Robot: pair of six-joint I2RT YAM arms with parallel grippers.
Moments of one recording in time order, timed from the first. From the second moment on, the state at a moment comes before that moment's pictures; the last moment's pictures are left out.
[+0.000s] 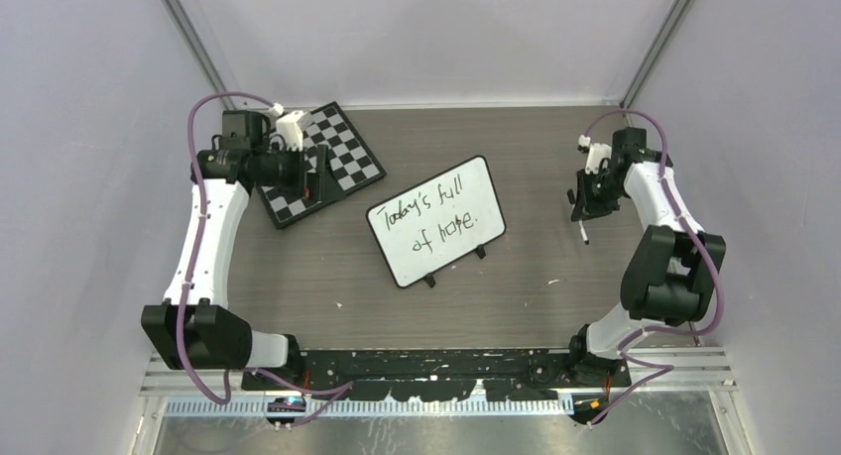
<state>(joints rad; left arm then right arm) -0.02 1.36 1.46 -1.00 0.62 0.08 -0.18 1.57 1.27 -0.92 -0.27 -0.26</state>
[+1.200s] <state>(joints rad) 0.13 1.32 1.32 -1.09 0.54 0.27 -0.23 1.74 1.20 -0.71 -0.13 -0.25</state>
